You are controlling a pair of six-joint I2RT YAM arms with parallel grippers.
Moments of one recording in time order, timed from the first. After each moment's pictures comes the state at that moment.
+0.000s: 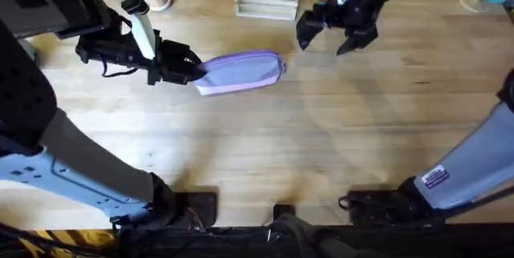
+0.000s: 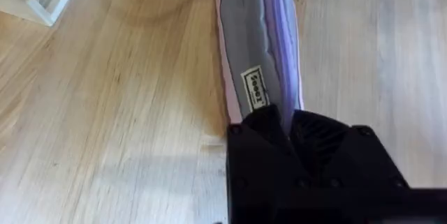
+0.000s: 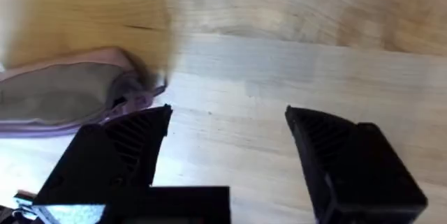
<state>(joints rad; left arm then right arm) 0.32 1.85 1.18 -1.14 0.96 1.78 0.21 1.92 1.57 -1.06 -0.20 0.27</state>
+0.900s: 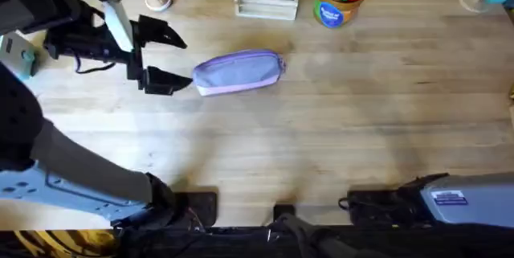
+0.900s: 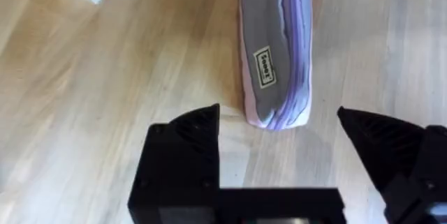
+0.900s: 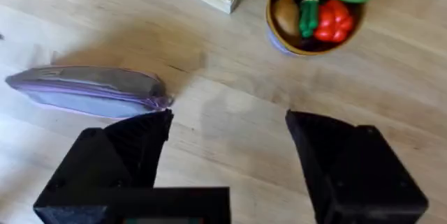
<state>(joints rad) 0.41 1.80 1.23 -1.22 0.95 1.78 0.29 1.58 1.77 -1.13 0.00 -0.01</state>
